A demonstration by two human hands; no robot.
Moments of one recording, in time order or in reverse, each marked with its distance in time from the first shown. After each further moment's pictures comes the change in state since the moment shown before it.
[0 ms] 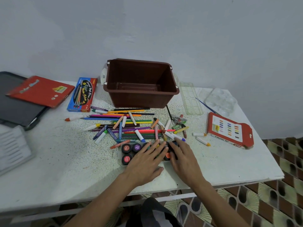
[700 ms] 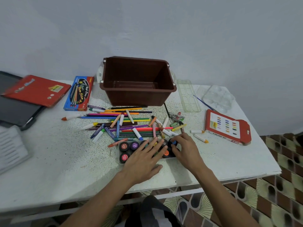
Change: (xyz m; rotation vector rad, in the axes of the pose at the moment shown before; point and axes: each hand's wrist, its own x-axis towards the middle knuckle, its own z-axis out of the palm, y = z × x) left_hand 0.000 0.000 0.002 0.018 0.021 0.017; right_hand 0.029 0.010 -0.020 0.210 -0.132 0.205
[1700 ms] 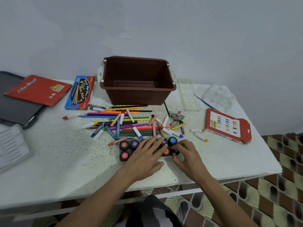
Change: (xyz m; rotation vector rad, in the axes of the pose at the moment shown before) left_hand 0.003 0.002 -0.010 -0.067 -0.001 -0.029; right_hand -0.032 0.009 0.001 -0.046 0.003 -0.151
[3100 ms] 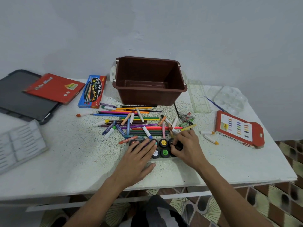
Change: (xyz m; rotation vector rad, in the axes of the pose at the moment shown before) left_hand -0.055 -0.027 0.005 -0.015 0.054 -0.122; right_hand 0.049 -0.010 0.014 -0.036 0.016 0.008
